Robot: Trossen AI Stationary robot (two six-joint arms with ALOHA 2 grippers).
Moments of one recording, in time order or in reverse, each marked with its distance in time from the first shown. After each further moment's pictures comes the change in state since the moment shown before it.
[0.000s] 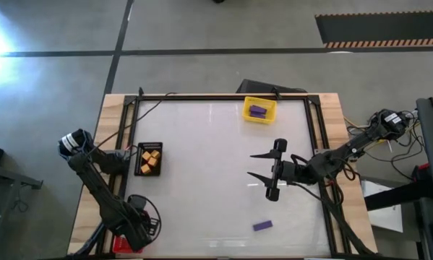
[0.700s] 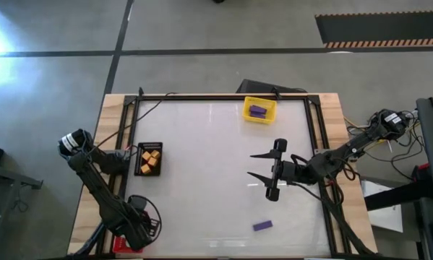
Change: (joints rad) left arm 0.007 -0.004 0.014 0.006 0.001 0.012; right arm 0.000 0.000 0.002 -0.002 0.000 0.000
